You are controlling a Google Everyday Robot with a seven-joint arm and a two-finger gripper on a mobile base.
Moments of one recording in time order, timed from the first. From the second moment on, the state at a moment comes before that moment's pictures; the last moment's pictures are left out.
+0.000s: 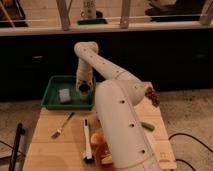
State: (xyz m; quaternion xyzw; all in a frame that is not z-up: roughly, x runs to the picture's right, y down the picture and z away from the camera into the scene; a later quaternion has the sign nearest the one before) arm -0.131 0.004 0.893 -0.23 -0.39 -0.64 0.62
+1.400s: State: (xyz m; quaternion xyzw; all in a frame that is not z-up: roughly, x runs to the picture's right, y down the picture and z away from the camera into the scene) arm -0.145 0.007 0.891 -0.24 -0.41 -0.64 0.60
